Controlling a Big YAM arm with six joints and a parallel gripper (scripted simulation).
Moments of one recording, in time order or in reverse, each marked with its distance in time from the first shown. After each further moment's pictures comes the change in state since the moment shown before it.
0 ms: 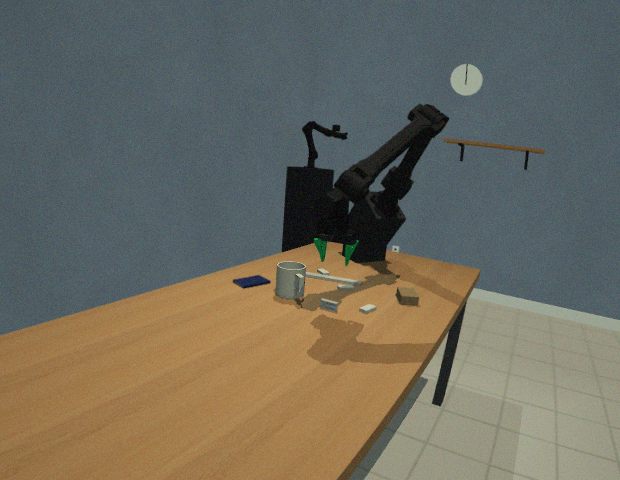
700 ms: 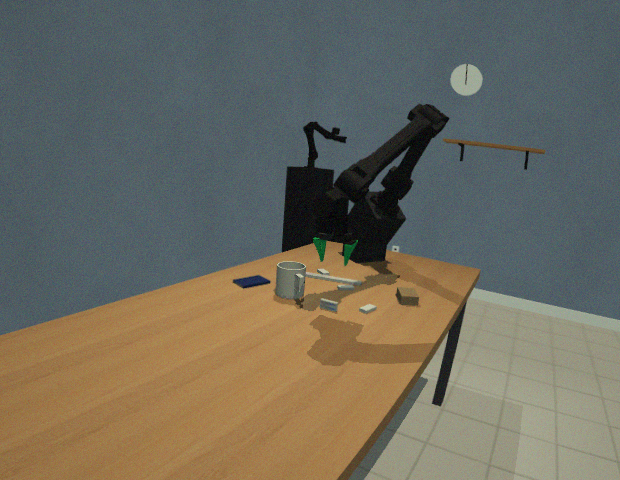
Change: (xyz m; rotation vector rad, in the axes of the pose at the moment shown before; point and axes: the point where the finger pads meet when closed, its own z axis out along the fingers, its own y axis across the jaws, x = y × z) arm -0.004 -0.001 -0.002 0.001 -0.015 0.009
